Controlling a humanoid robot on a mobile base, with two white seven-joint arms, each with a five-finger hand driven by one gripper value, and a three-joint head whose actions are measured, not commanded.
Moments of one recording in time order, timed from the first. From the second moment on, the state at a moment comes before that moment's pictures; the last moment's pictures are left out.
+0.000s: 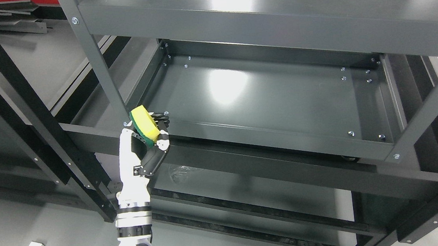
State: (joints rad) left arm -0.15 0.01 -0.23 -1.72 0.06 -0.25 0.25; right arm -0.08 0.00 -0.21 0.00 -0.12 0.00 -0.07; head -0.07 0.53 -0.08
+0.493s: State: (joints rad) left arm -0.13 0.00 -0.23 -1.75 0.08 -0.25 0.25; right arm -0.08 0.00 -0.21 0.00 -0.12 0.00 -0.07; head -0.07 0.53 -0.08
